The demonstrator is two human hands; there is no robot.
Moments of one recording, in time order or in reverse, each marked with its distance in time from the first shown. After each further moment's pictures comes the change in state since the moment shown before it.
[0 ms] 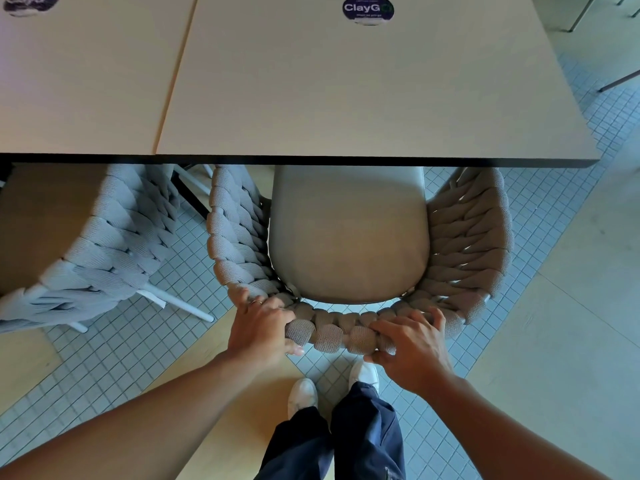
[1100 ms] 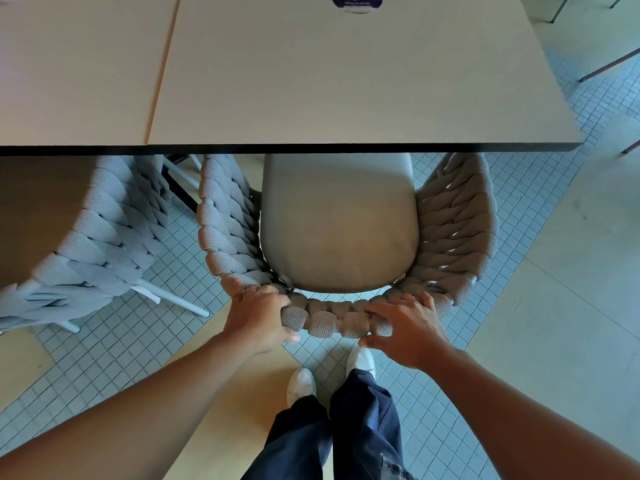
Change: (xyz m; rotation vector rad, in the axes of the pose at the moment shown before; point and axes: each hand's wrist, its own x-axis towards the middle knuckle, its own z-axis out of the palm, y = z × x) left_hand -0.006 -0.004 -0.010 -0.162 -0.082 -0.036; right_hand 0.000 -0.008 -0.025 0.072 -0.176 -0.009
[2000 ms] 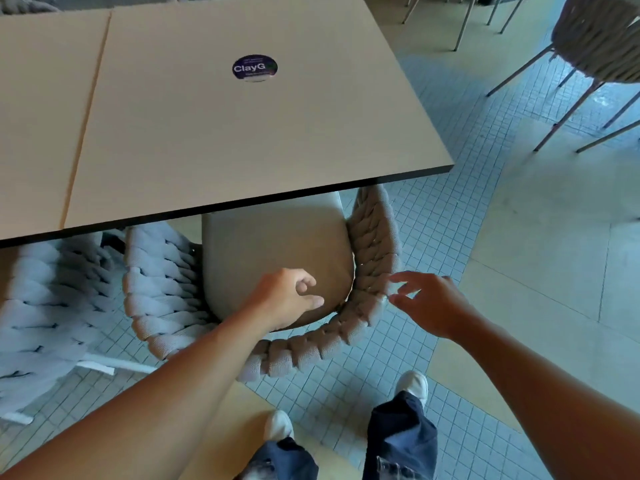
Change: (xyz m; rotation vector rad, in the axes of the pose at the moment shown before) left_hand 0.042 0.171 -0.079 -0.489 -0.011 0.107; right_hand -0.047 0.134 -0.120 0.414 0.170 0.291
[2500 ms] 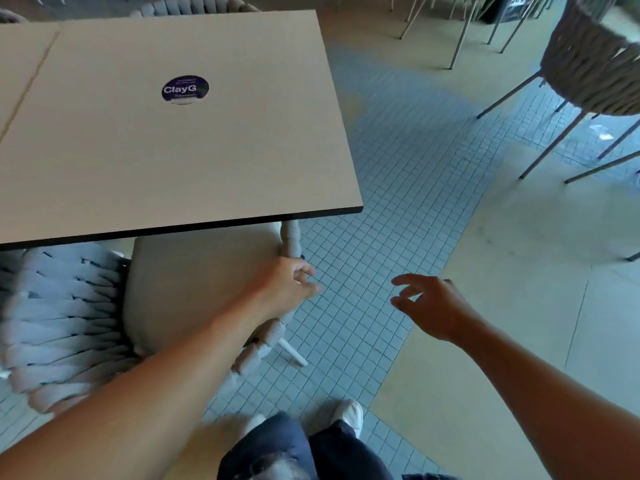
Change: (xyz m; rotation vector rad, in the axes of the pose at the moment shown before) left_hand 0.099 0.207 0.093 -0.138 0.071 0.003; right_hand 0.076 0.178 -0.166 0.042 -0.048 -0.016
